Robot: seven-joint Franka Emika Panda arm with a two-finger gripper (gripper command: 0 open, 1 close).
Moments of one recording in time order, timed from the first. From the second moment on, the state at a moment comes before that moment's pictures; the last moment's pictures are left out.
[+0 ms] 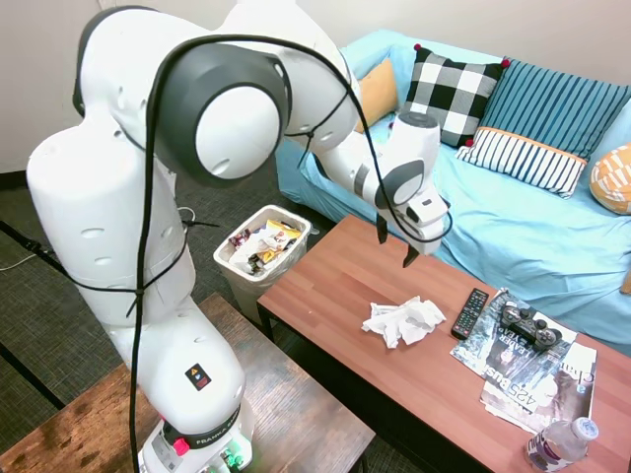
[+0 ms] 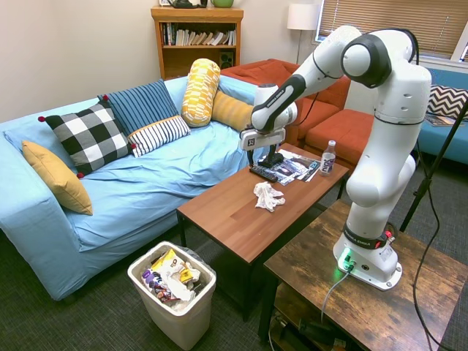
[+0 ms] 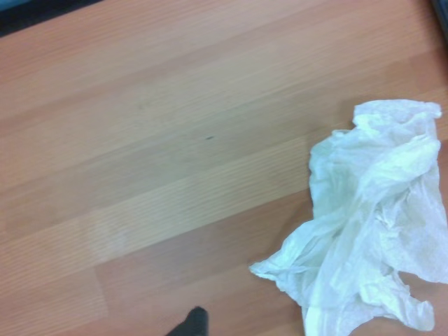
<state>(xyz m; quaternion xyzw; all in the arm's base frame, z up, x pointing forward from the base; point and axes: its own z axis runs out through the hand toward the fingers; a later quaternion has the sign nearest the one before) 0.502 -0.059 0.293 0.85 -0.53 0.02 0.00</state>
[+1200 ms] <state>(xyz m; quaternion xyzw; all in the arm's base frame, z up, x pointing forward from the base) 0.541 -0.122 0.122 0.82 -0.57 -0.05 0.06</state>
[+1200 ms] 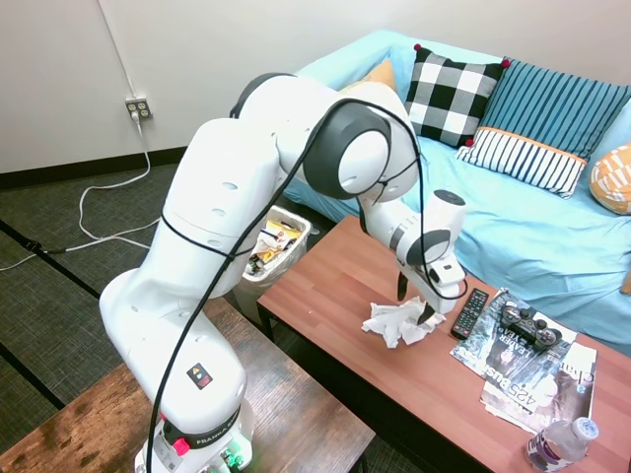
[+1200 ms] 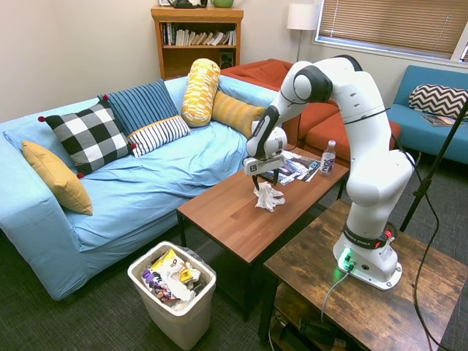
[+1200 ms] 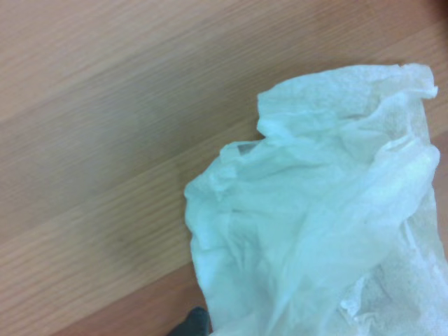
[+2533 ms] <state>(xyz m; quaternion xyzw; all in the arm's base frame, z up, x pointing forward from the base) 0.538 -0.128 0.095 0.82 -0.56 -0.08 0.03</state>
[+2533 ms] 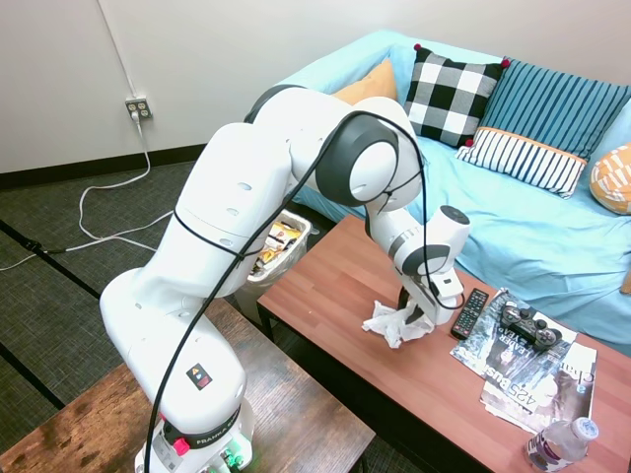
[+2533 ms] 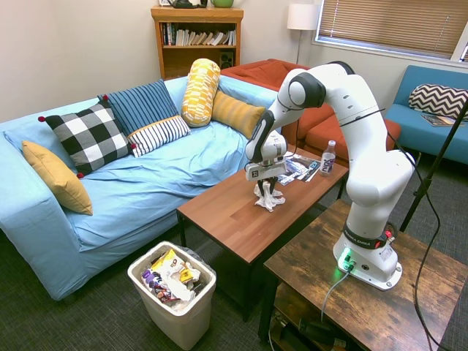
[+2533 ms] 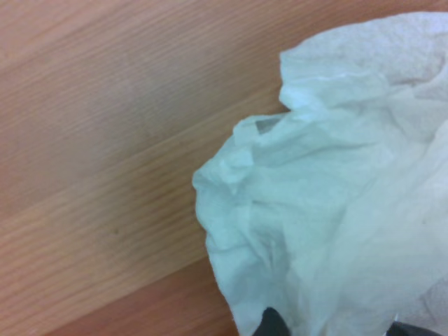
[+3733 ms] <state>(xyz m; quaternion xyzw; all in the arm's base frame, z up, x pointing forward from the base) 0.539 0.086 0.272 0.90 -0.43 0.00 -0.01</state>
